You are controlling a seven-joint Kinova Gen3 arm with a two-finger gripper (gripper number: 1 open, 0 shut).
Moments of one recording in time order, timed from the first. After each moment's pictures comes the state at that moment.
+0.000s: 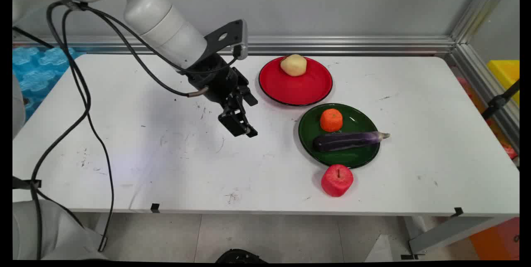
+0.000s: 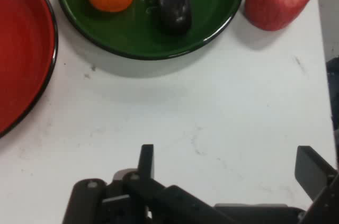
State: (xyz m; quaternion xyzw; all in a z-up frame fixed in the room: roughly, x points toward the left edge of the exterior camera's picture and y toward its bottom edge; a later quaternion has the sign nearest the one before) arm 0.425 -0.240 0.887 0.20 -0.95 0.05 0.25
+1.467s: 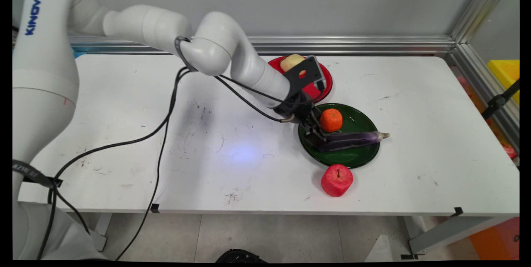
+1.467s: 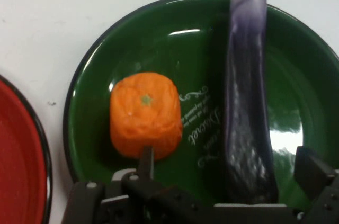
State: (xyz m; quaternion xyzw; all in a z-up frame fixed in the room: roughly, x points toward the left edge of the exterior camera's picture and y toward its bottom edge) arm 0.301 -0.317 0.762 0.24 -0.91 0.10 0.32
